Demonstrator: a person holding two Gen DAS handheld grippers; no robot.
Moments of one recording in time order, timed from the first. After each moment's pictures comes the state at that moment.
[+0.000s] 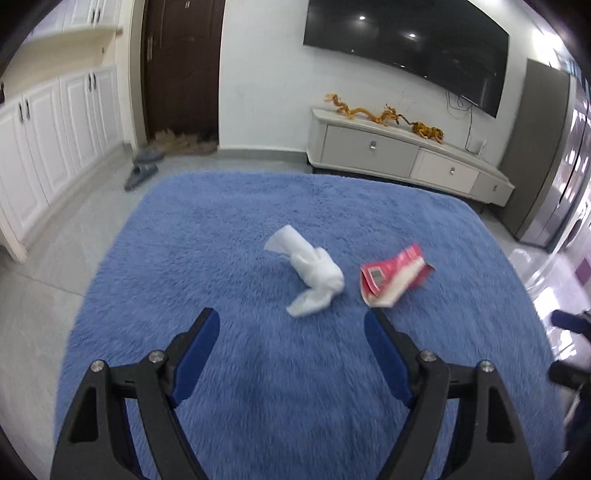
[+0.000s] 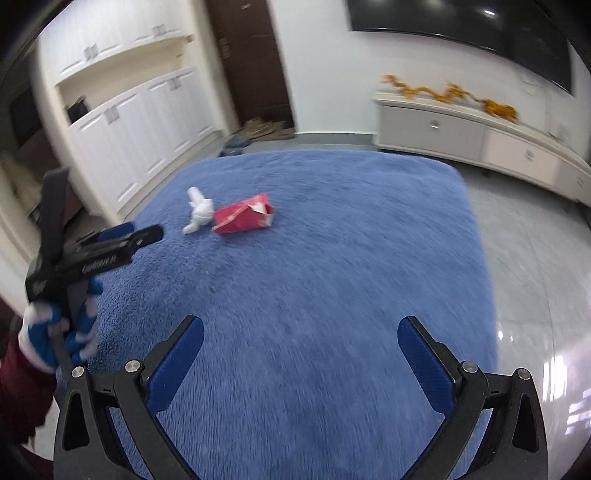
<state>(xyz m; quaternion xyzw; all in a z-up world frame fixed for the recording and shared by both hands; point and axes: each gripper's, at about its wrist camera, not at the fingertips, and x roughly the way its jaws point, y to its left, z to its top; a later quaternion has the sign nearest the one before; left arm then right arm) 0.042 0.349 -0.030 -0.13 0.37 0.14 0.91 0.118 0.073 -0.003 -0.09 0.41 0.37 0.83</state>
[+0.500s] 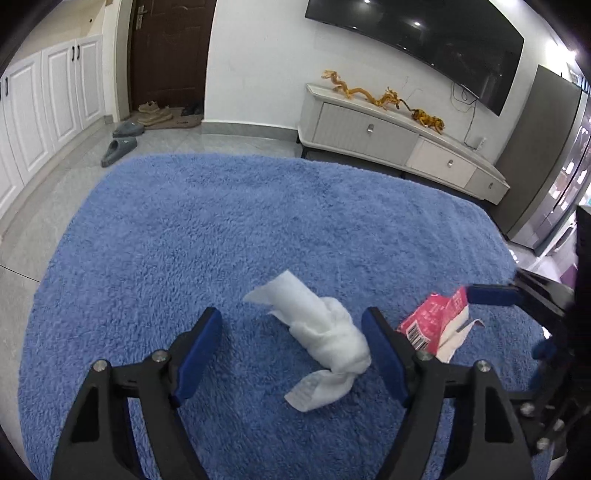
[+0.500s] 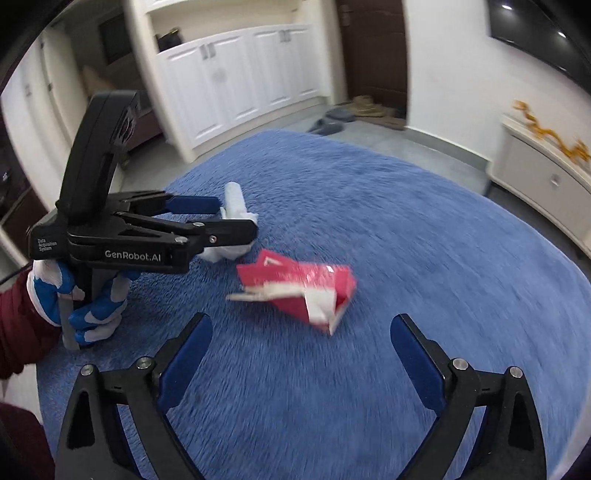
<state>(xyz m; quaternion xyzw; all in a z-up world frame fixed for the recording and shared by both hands) 0.110 0.380 -0.061 -0.16 0.41 0.10 0.89 0.201 0.214 -0.045 -0.19 0.40 0.54 0.72</state>
